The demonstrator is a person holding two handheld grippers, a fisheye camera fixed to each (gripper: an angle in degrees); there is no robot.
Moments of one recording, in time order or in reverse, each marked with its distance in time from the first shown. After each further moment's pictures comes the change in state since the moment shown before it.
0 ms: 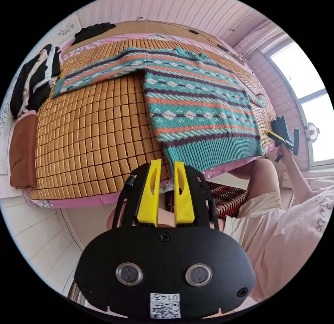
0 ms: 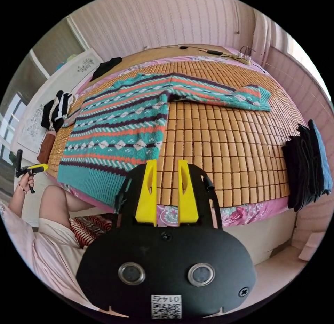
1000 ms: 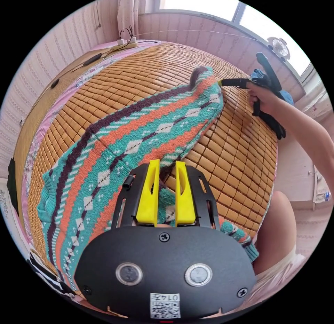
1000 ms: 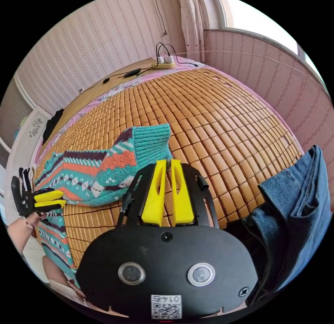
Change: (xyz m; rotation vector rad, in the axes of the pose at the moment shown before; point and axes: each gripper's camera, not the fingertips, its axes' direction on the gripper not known) left arm 0.403 -0.273 0.271 -0.008 -0.056 0.763; right arm 0.290 -0.180 -0.002 0.185 0.109 0.257
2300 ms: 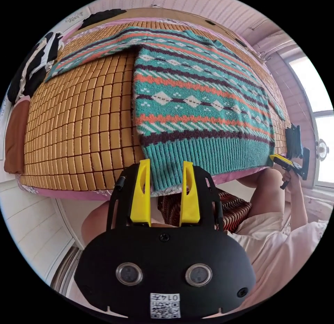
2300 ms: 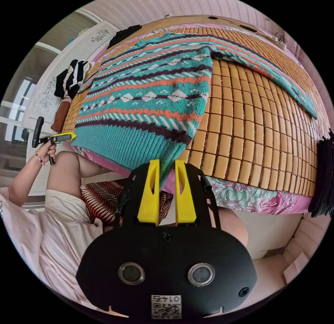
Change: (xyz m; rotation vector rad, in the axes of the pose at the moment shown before) left arm -0.144 0.463 -0.284 -0.198 -0.014 -0.867; right arm -0.305 0.354 0.085 -0.501 -0.220 -0.480
